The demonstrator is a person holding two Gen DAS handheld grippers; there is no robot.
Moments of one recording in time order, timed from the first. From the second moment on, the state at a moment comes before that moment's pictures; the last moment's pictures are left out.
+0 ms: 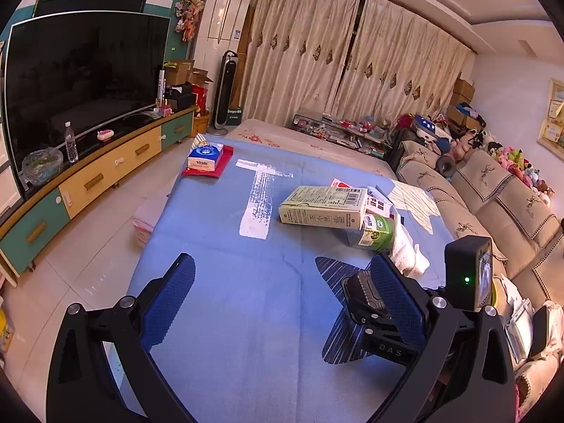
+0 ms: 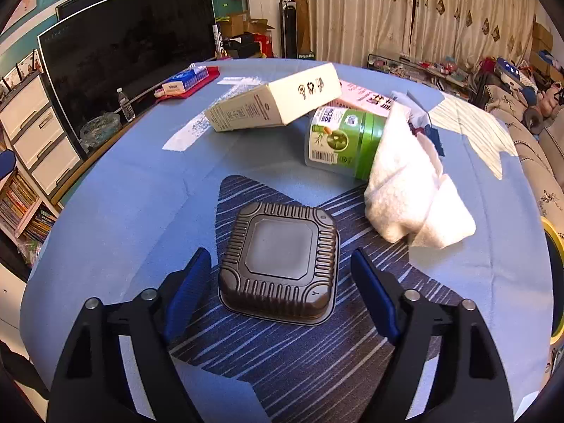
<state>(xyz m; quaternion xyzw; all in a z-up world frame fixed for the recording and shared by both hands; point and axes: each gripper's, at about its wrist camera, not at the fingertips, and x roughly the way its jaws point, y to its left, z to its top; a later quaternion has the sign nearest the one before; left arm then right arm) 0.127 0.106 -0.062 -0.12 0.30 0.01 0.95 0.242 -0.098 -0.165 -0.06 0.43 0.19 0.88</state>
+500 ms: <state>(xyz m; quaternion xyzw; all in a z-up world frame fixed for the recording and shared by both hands) 0.155 0.101 -0.078 -0.12 0.32 -0.01 0.94 0.233 -0.142 -0.121 -0.02 0.39 0.20 0.90</state>
